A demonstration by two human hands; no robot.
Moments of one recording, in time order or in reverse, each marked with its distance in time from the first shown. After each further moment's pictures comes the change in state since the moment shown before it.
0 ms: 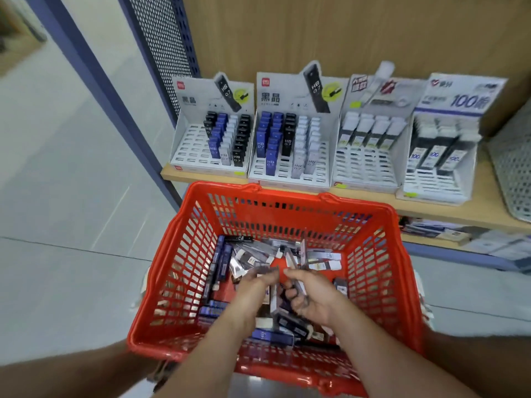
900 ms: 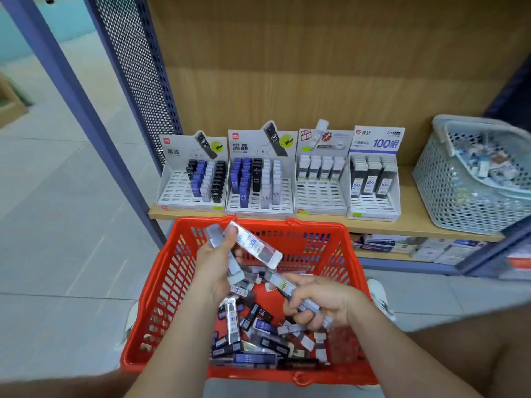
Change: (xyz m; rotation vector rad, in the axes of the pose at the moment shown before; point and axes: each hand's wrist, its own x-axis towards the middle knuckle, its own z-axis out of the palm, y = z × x) left_hand -0.057 0.092 0.000 -0.358 -0.035 0.400; right_hand -0.107 -0.039 -0.029 -0.417 -0.363 -0.053
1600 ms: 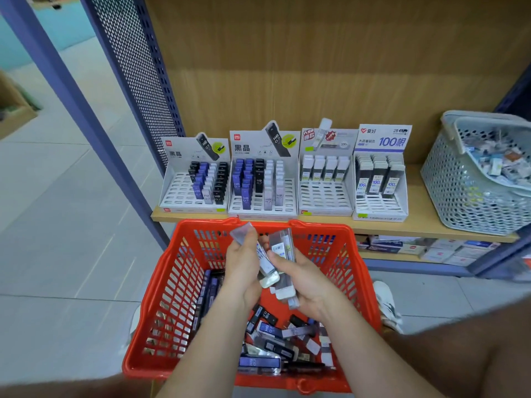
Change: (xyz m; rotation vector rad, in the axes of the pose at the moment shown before) left_hand -0.023 -0.002 0.051 0.038 0.016 0.052; right_hand 0.020 -0.023 0.043 0.247 0.249 -0.482
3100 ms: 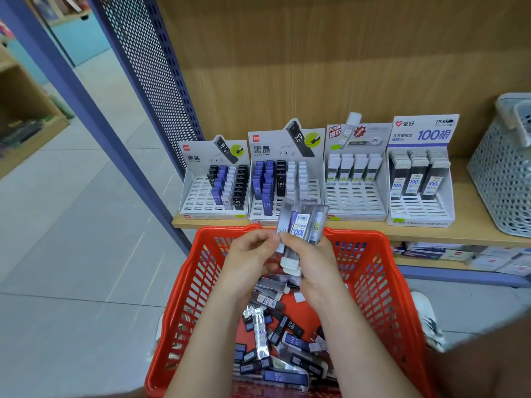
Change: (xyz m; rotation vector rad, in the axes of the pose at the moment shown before) left_hand 0.016 0.033 -0.027 0.358 -0.193 0.137; right_hand 0.039 -0.027 0.039 0.152 0.259 -0.205
